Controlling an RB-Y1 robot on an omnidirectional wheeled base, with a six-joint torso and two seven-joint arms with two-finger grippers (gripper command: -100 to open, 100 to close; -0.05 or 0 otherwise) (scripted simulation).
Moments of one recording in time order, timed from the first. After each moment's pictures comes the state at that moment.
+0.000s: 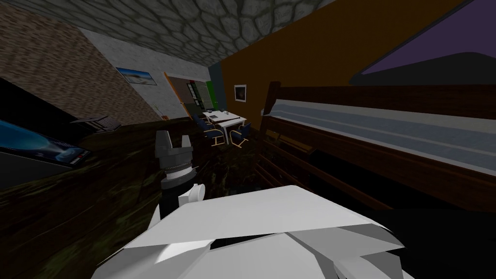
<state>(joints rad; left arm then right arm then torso) 0.52 -0.02 0.01 -2.36 -0.11 -0.57 -0.03 -0.12 -2.41 0.27 -0.81 0.08 -0.24 0.99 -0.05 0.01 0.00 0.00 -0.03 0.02</state>
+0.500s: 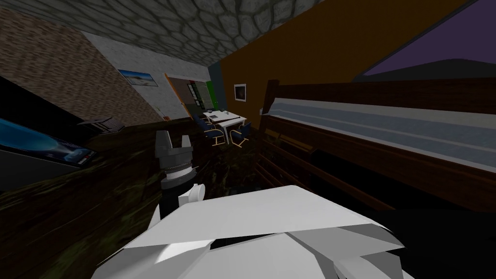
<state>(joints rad) 0.52 -0.02 0.01 -2.36 -0.11 -0.57 -0.03 -0.10 -2.42 0.29 -0.83 0.08 -0.21 0.99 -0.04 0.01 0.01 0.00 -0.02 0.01</state>
